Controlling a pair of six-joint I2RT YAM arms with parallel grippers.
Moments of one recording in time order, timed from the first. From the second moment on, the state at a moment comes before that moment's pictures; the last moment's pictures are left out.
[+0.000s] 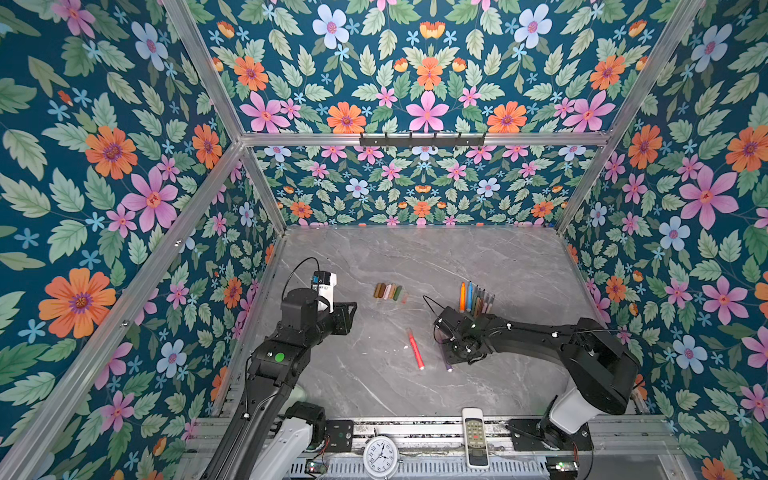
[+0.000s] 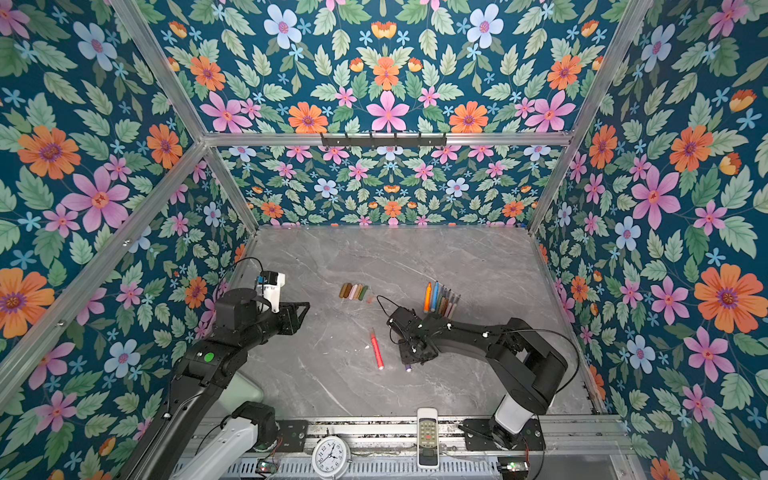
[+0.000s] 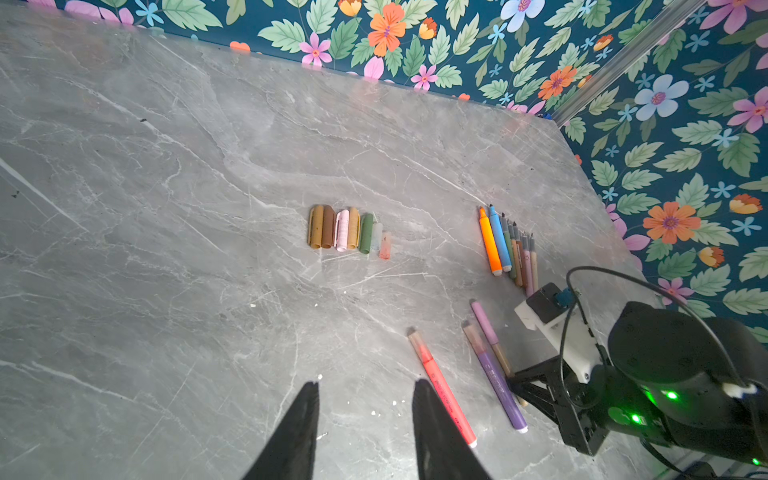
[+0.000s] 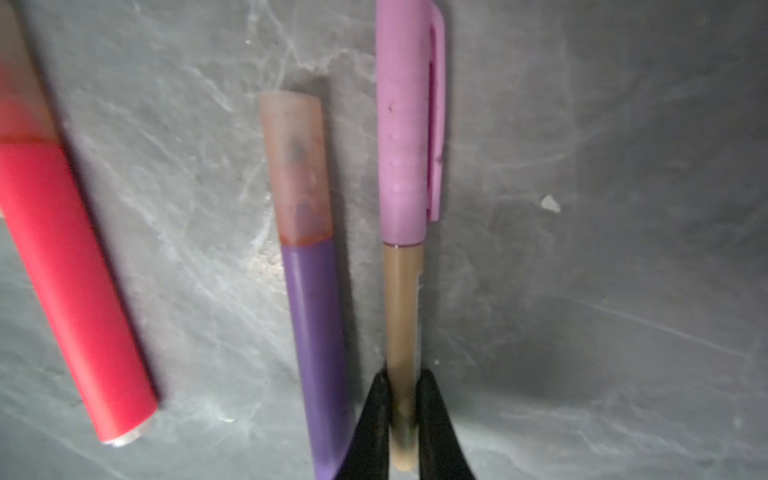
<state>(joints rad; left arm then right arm) -0.29 0.73 0.79 -0.62 0.20 -0.29 0.86 1.62 0.88 -0.61 0.08 0.65</state>
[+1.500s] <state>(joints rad) -0.84 1.26 0.72 0.07 0.22 -0.80 0.78 1.02 0.57 -0.45 -0.15 0.79</state>
